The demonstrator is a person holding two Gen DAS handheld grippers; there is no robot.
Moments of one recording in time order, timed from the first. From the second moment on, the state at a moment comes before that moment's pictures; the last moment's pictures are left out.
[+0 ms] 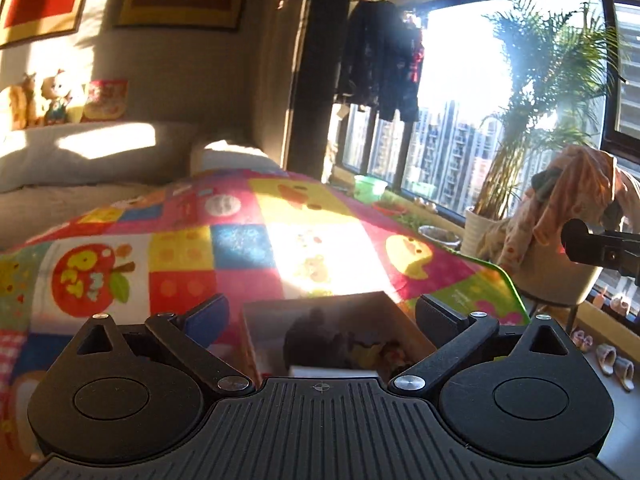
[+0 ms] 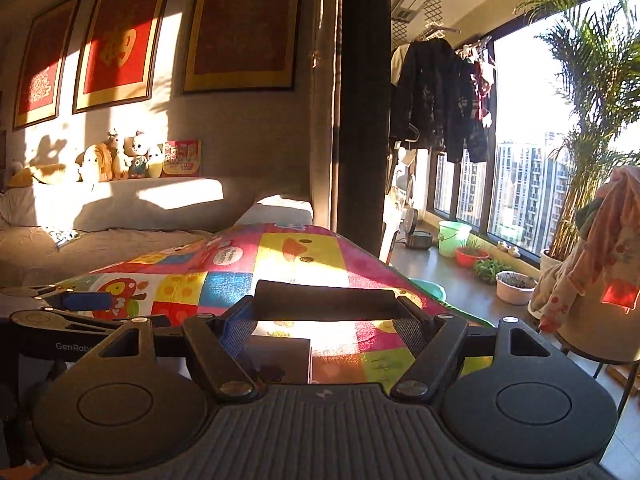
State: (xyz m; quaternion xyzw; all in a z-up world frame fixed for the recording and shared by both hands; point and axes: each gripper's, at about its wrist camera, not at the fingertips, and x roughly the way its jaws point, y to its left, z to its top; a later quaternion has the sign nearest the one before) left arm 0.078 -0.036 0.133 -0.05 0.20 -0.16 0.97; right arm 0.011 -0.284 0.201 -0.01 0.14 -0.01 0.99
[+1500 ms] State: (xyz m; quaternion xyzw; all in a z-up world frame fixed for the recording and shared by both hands) left arm 0.047 0.049 0.020 0.04 0.30 -0.05 0.95; right arm 0.000 -0.194 0.052 -0.08 0.32 0.08 0.94
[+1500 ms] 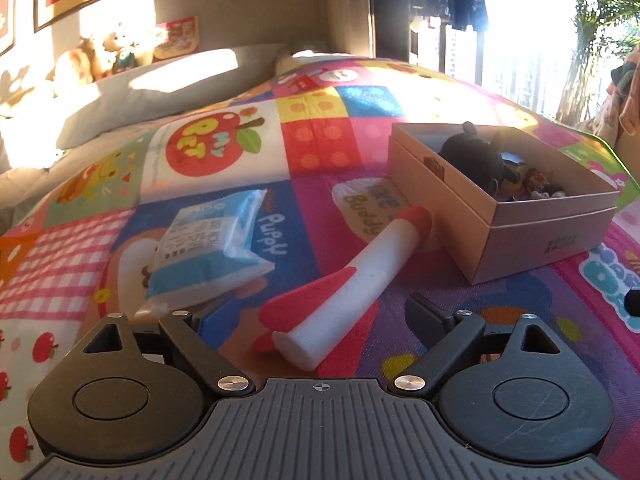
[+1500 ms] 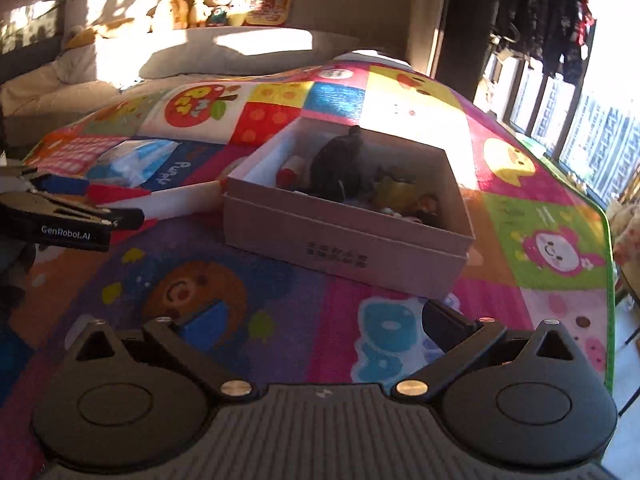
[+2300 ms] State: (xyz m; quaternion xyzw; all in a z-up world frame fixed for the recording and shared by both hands) left arm 0.013 0.034 0.032 0.01 0.32 -0.06 0.95; right arm -0.026 -0.255 0.006 0.25 0.30 -0.01 0.92
